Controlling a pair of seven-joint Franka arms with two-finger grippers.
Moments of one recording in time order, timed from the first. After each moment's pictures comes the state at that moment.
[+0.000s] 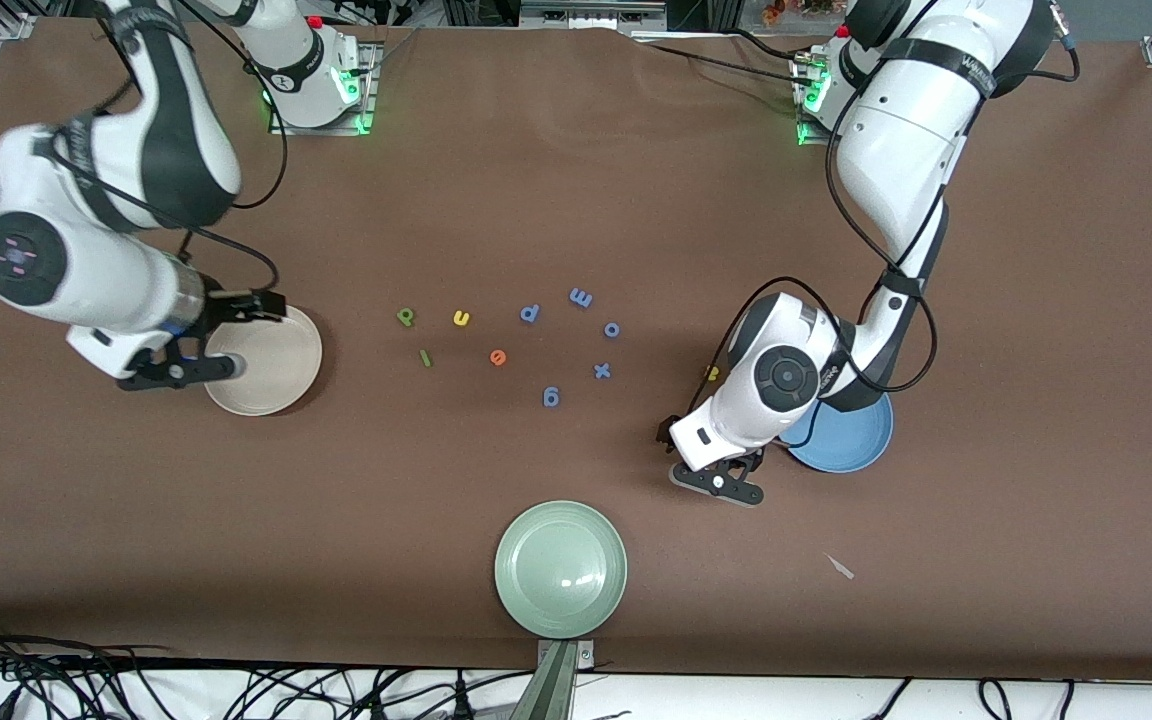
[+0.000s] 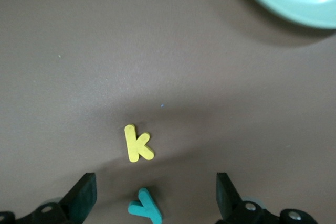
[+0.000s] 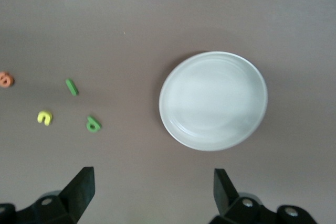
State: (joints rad) left arm -0.31 0.90 -0.15 -1.33 0.08 2.32 -0.15; right arm 0.25 0.31 -0.06 -1.68 0.00 1.76 0.08
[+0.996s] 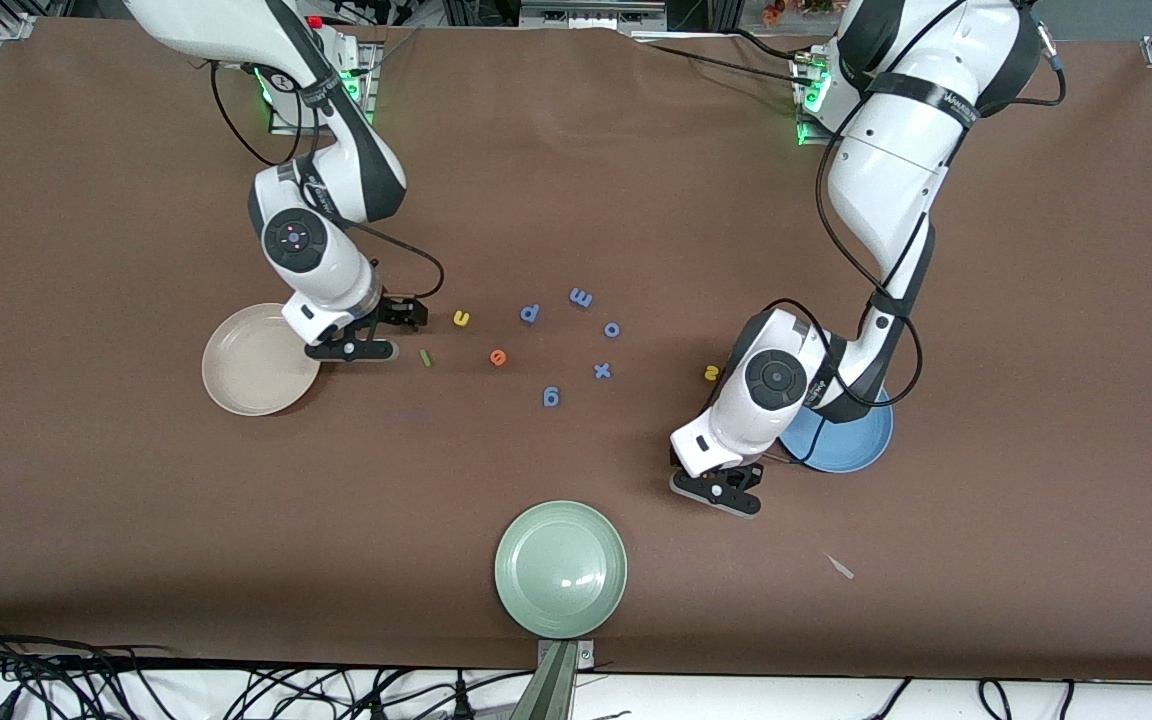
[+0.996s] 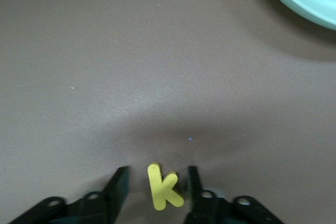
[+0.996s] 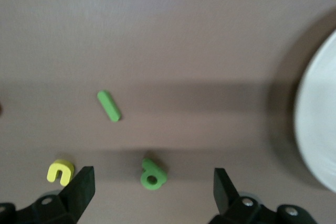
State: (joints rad) left arm -0.30 0.97 -0.13 -1.32 0.15 2.48 -0.15; right arm 0.38 0.36 0.05 -2.16 0.00 2.43 0.41
